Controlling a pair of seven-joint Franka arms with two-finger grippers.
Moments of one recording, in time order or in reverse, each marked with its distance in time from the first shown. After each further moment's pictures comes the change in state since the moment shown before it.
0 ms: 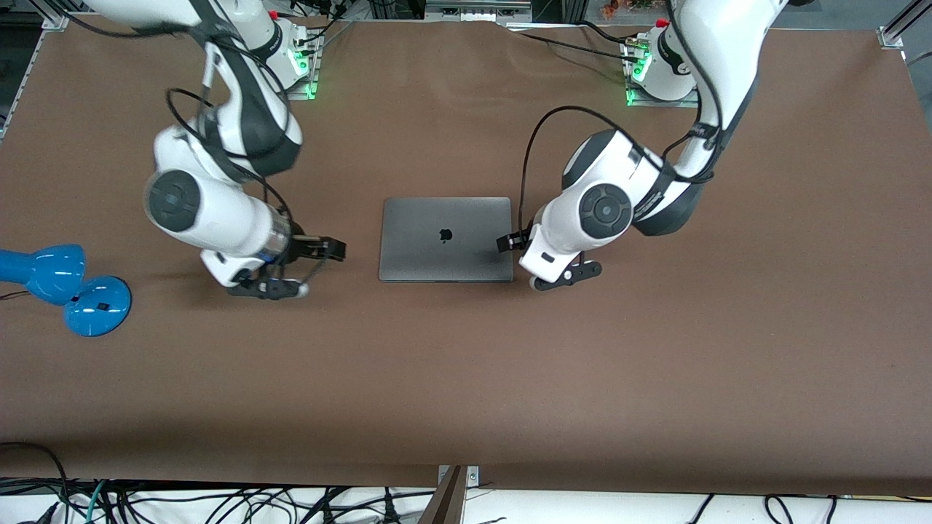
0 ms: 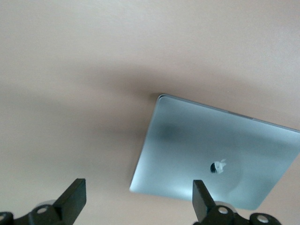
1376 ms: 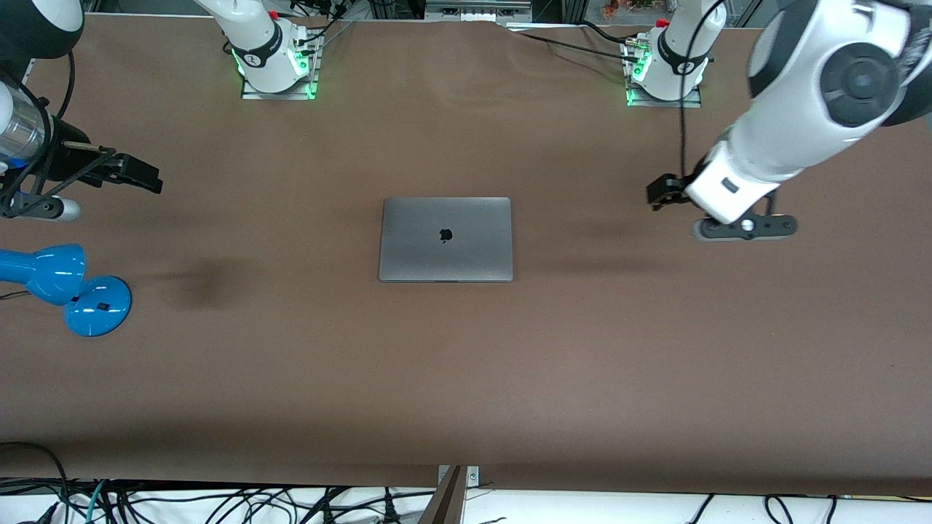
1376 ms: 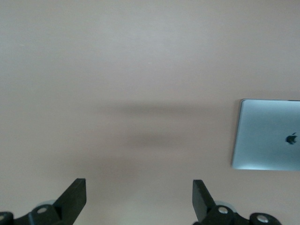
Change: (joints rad) left arm 0.304 -0.384 0.023 -0.043 0.114 -0.334 0.499; right arm -0.048 -0.272 -0.245 0.045 -0.090 -0.400 -0.225
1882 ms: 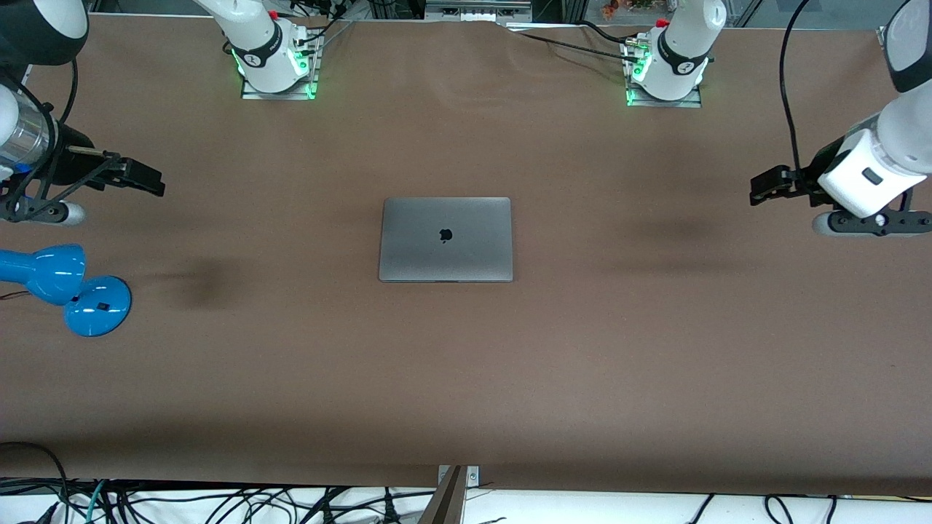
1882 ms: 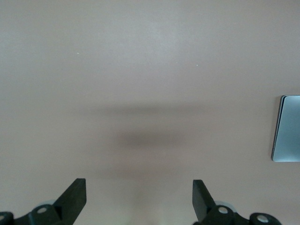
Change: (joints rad) left arm 0.029 -0.065 0.188 0.000 0.000 -0.056 0.250; right arm 0.000 0.013 0.000 -0.003 -0.003 0.055 -0.005
